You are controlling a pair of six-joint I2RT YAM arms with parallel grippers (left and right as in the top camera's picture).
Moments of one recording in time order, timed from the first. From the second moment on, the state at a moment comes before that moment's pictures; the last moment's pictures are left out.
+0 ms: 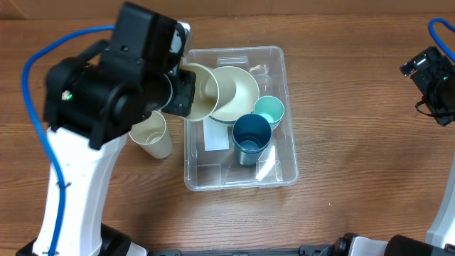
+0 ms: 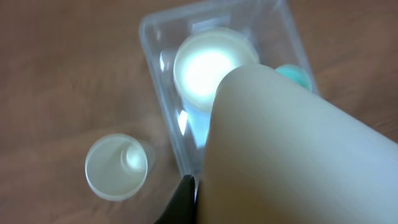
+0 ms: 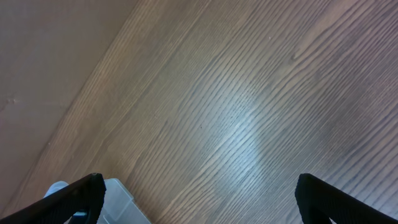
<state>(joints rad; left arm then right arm) -0.45 1.67 2.33 -1.69 -0.02 -0.22 -0.36 1.48 1.70 -1.18 -0.02 0.59</state>
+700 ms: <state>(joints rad) -0.53 1.66 1.78 -1.51 -0.01 -0.28 -0.36 1.48 1.70 -1.18 -0.02 0.59</state>
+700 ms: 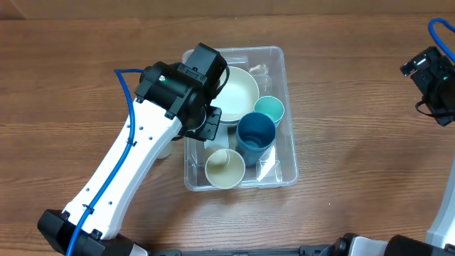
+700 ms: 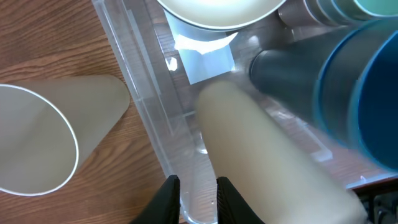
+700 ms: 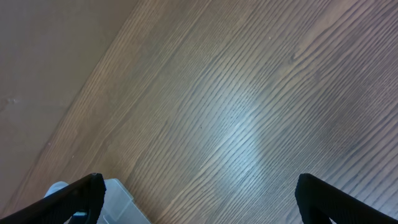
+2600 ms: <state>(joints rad) -0.68 1.67 1.83 -1.55 -0.16 -0.42 -0.36 1.48 1.70 -1.18 -0.02 0.59</state>
